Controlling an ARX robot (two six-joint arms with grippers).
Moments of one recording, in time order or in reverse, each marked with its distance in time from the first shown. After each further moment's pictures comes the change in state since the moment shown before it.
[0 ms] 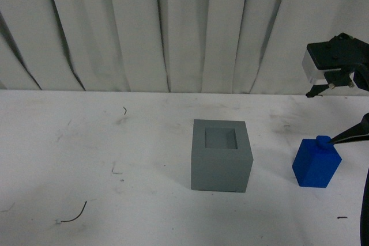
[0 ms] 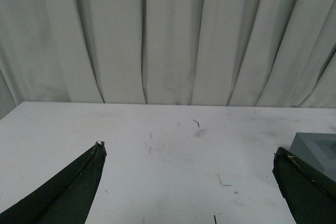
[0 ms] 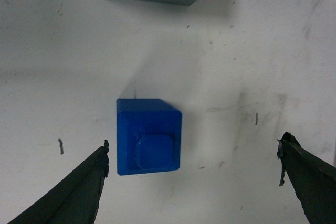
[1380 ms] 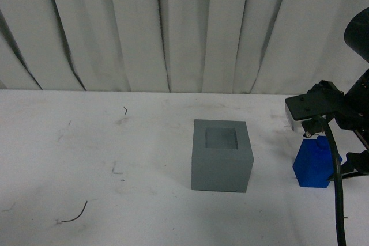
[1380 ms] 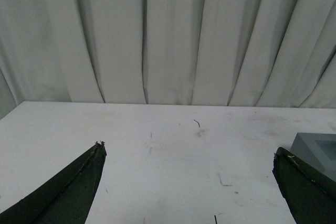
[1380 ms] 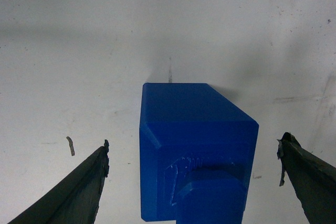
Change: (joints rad) left arm 0.000 0.000 0.000 0.000 0.000 0.000; right arm 0.025 0.162 0.040 -0.024 0.163 0.040
